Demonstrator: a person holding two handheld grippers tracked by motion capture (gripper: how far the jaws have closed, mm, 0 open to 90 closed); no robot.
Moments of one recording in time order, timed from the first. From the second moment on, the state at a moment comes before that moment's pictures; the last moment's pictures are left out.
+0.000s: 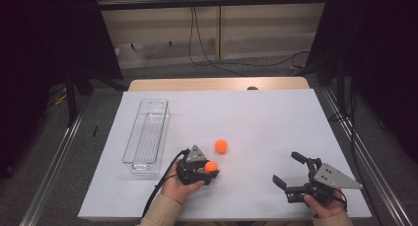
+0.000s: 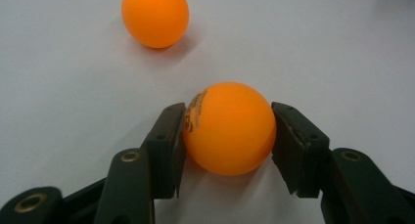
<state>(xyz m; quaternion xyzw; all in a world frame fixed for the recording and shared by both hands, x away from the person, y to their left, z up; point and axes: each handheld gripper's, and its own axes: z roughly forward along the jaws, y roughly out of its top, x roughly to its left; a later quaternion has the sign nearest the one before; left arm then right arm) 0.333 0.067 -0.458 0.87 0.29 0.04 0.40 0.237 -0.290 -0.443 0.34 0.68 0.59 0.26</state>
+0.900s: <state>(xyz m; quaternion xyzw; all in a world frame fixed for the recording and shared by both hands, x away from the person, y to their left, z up) 0.336 0.076 -0.451 0.86 0.31 0.04 0.41 0.237 -0.291 -0.443 0.34 0.68 0.59 0.26</state>
